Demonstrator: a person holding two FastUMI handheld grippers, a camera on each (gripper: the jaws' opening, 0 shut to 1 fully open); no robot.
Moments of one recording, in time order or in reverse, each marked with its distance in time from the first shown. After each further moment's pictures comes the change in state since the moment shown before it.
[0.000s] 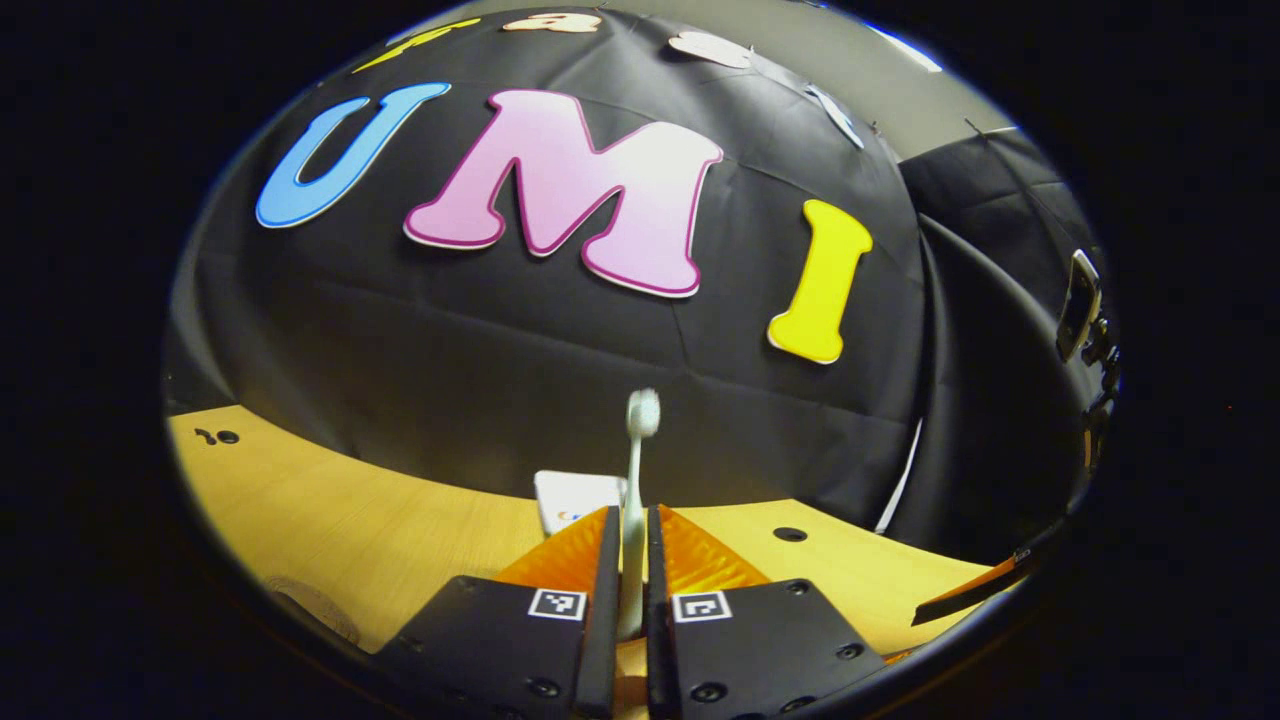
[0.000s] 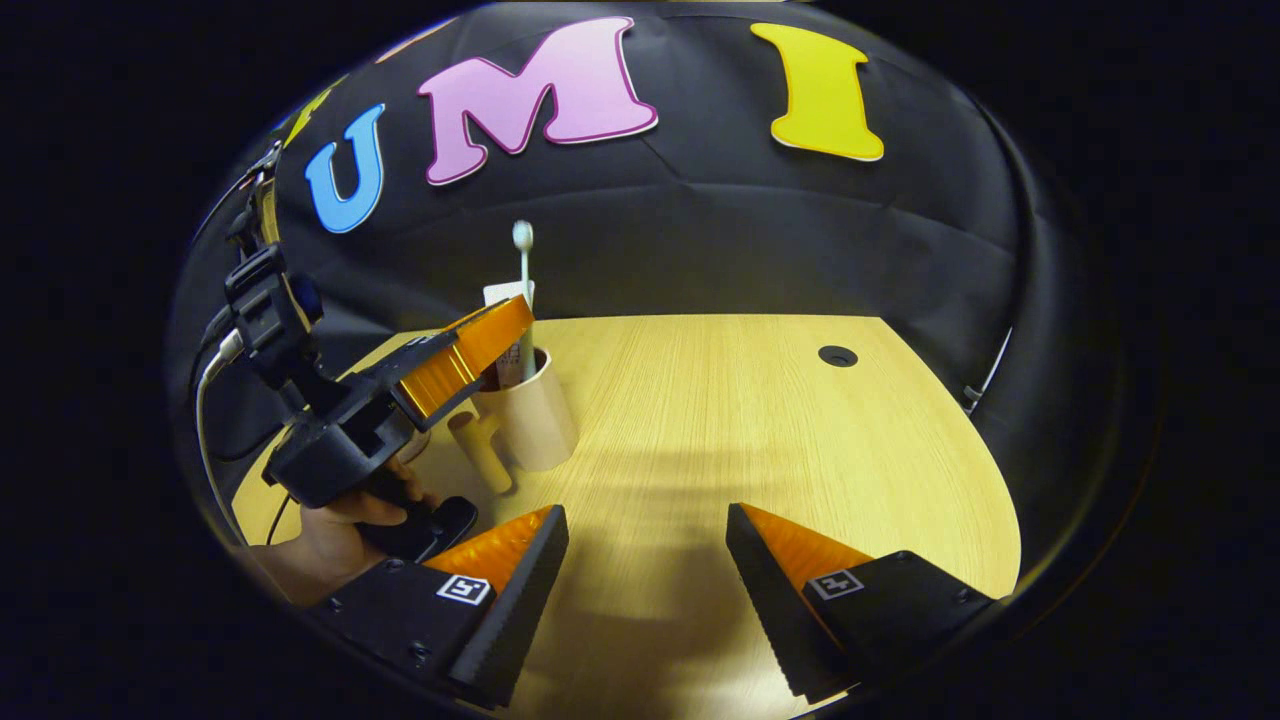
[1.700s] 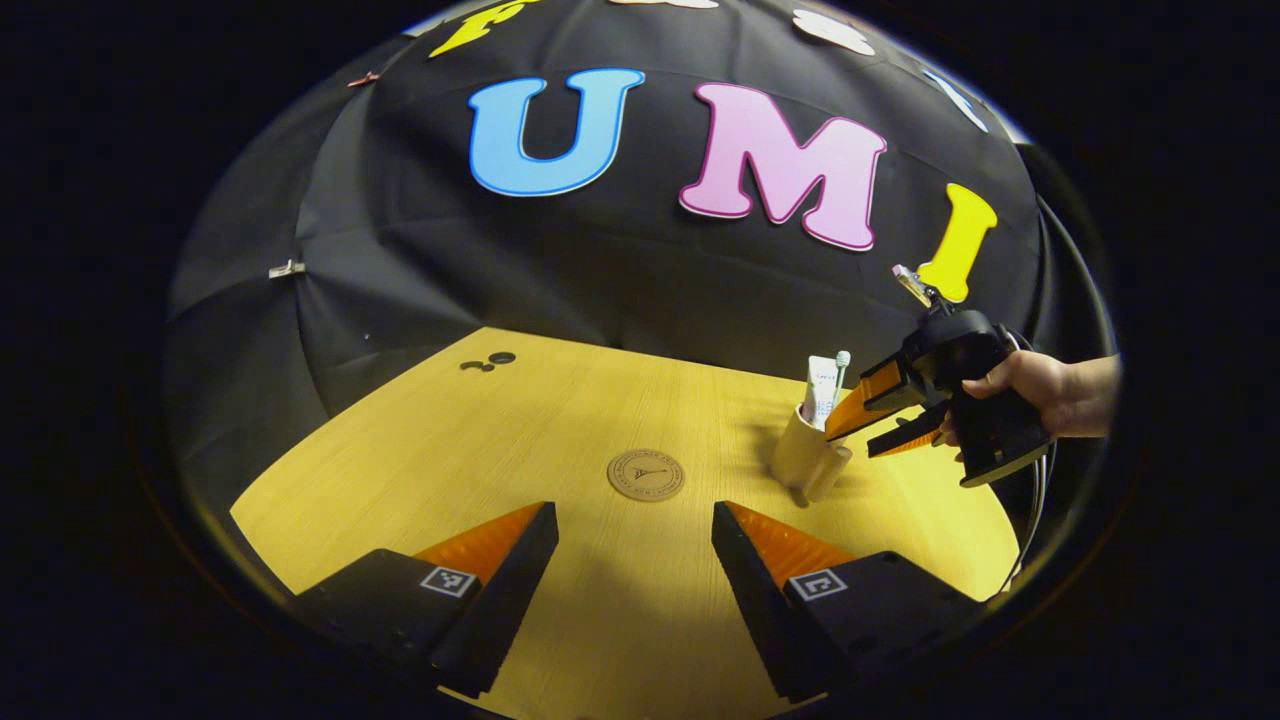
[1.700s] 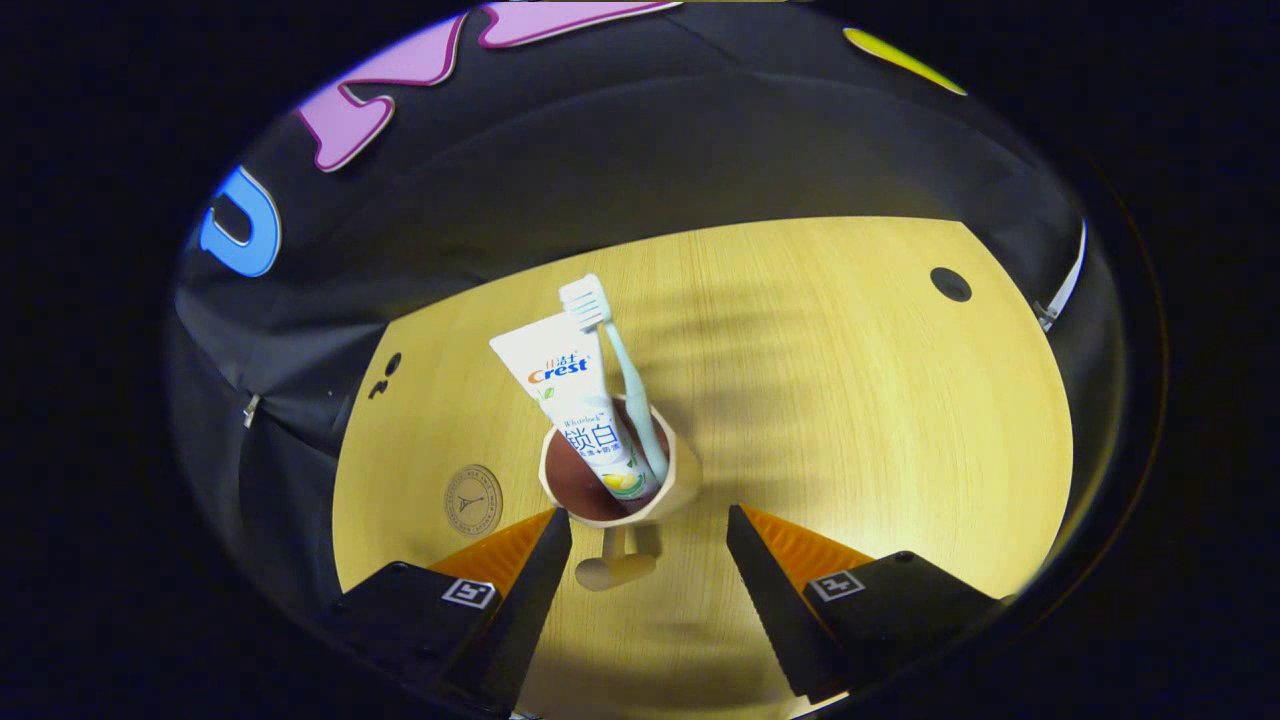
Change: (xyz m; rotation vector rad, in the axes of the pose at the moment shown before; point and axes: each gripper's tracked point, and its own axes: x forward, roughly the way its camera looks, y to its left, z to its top) left arm -0.312 0.133 0.044 -0.071 0.413 0.491; right arm 0.095 0.104 0.049 0.223 0.469 0.041
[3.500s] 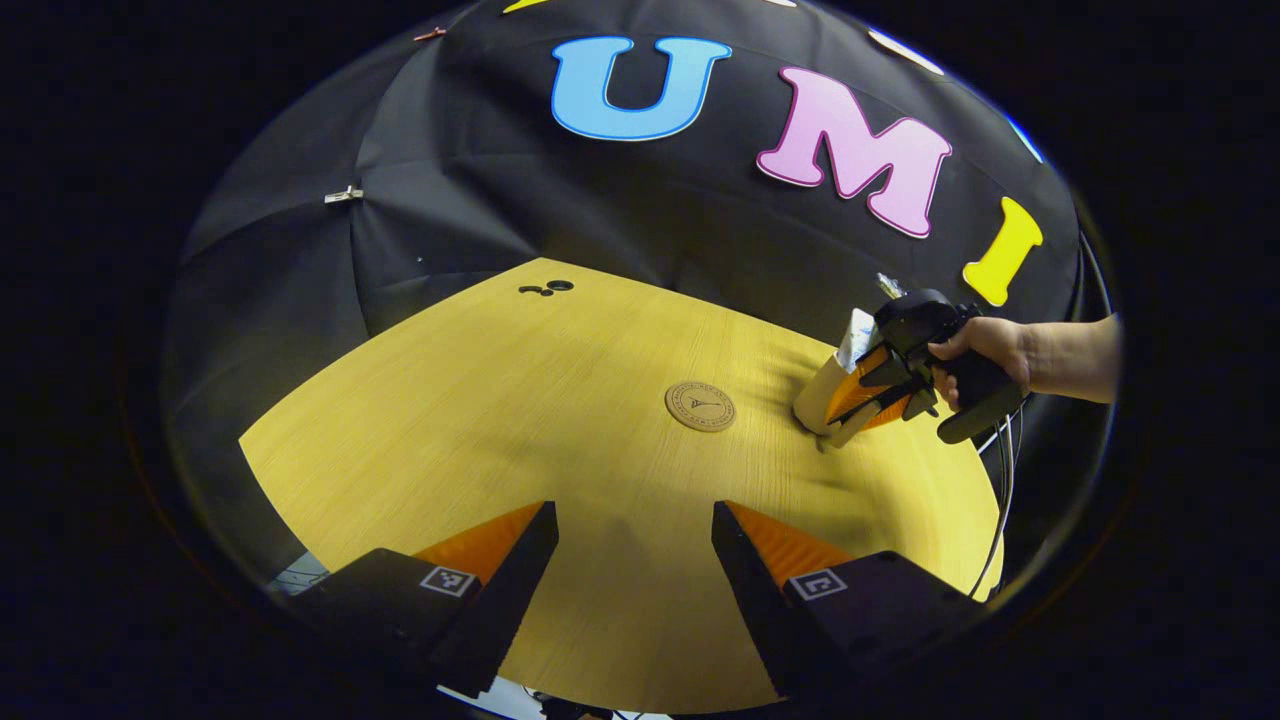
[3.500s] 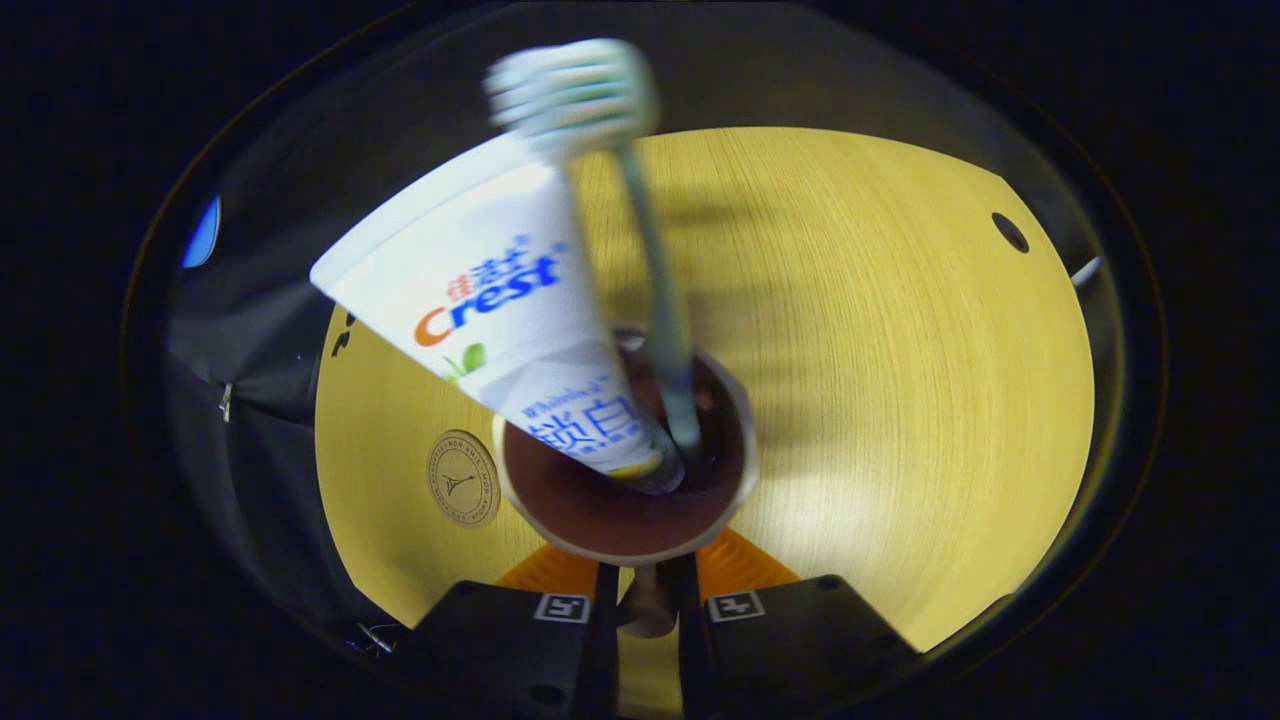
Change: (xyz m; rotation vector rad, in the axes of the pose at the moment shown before) left arm -0.028 0.034 -0.056 -0.114 0.152 0.086; right arm 0.055 0.029 -0.030 0.035 0.239 -0.029
